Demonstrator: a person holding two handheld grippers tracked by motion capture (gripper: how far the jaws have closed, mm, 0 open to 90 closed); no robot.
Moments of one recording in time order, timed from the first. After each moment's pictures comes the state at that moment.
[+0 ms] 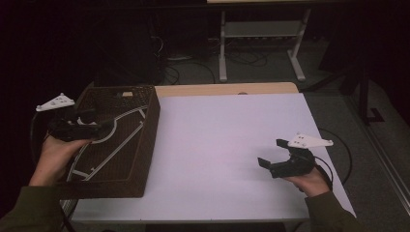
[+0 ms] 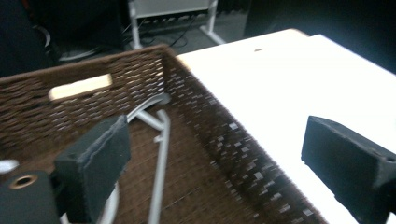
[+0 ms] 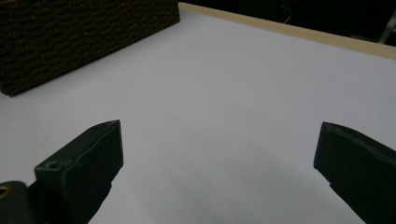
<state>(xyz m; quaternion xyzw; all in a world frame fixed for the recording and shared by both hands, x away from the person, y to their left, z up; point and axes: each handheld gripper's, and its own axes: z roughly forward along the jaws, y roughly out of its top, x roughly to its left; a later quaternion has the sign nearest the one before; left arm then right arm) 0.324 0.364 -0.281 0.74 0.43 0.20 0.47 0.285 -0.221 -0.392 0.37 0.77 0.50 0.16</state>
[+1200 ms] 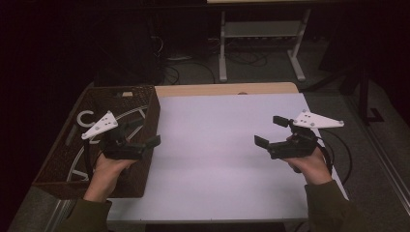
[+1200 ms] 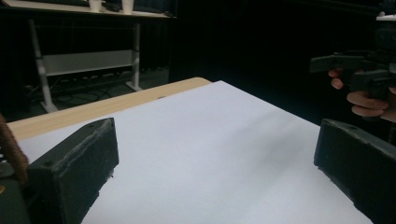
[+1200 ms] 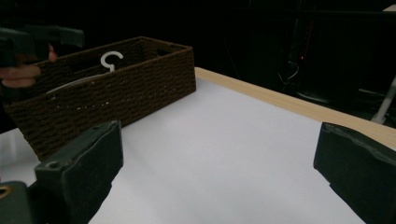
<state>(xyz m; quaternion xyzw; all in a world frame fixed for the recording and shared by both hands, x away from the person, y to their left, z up) 0.299 0.265 -0.323 0.71 0.32 0.15 0.61 0.298 -0.209 -0.328 0.33 0.73 0.58 0.17</state>
